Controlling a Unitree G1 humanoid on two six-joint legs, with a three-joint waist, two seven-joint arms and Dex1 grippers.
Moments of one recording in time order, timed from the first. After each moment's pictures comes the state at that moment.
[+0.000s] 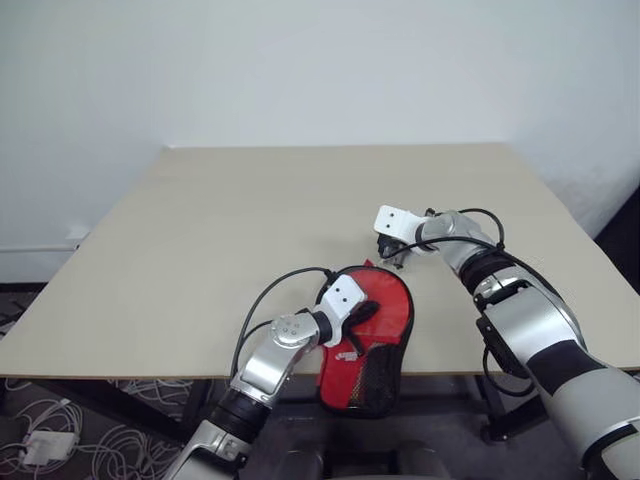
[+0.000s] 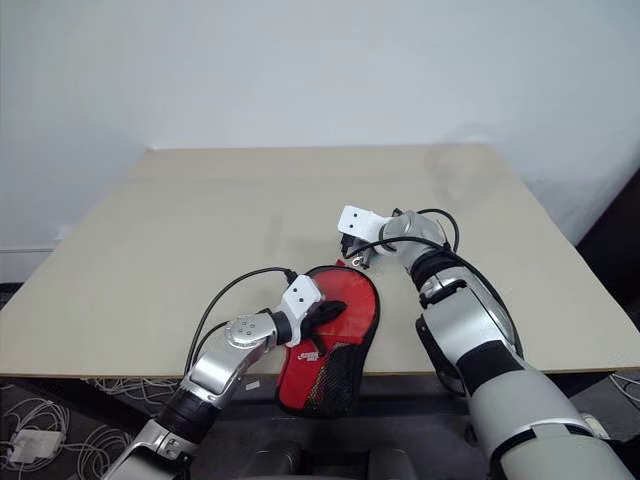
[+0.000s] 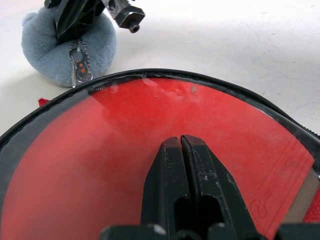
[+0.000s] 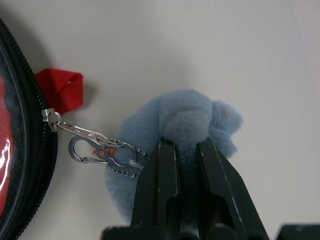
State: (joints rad) left arm -0.29 0.20 -0.37 0.10 -0.06 0.29 -0.60; right arm -1.16 -0.24 0.41 1.27 -0.43 0.02 0.68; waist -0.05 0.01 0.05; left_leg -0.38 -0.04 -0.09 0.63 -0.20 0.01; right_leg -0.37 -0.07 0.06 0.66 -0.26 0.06
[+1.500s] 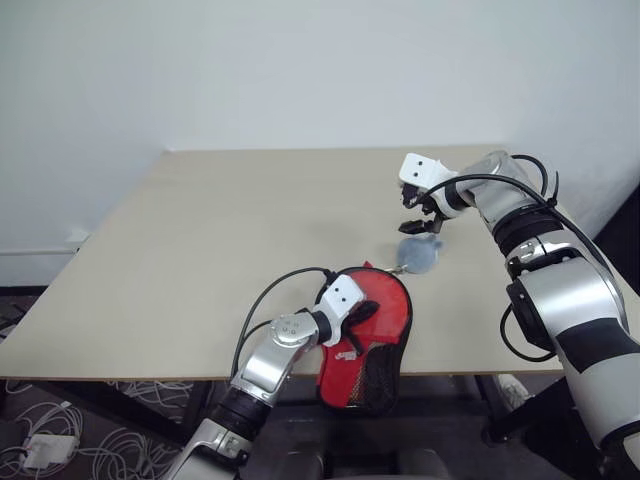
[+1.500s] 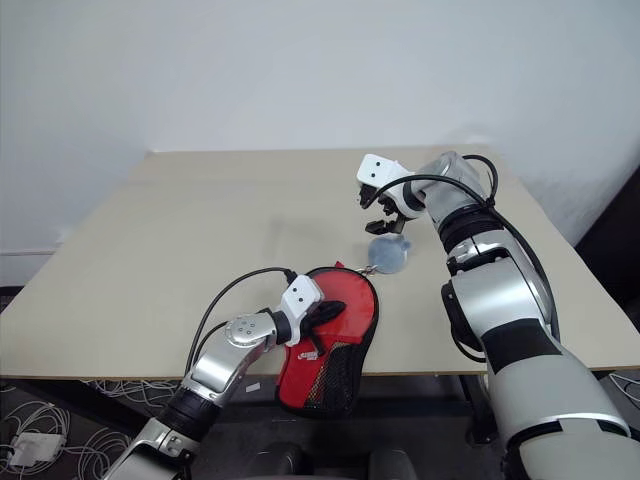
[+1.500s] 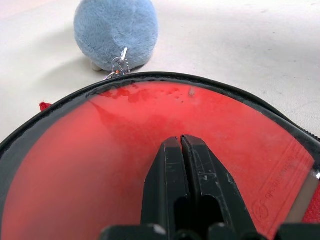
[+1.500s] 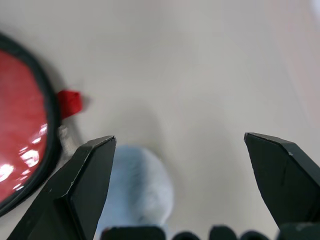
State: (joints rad) left arm -0.30 0.19 -0.36 0.15 -0.06 0.27 -0.61; right arm -1.33 -0.35 0.33 1.23 -0.36 0.14 0.95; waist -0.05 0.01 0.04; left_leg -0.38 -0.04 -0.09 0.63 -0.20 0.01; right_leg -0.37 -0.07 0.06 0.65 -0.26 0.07
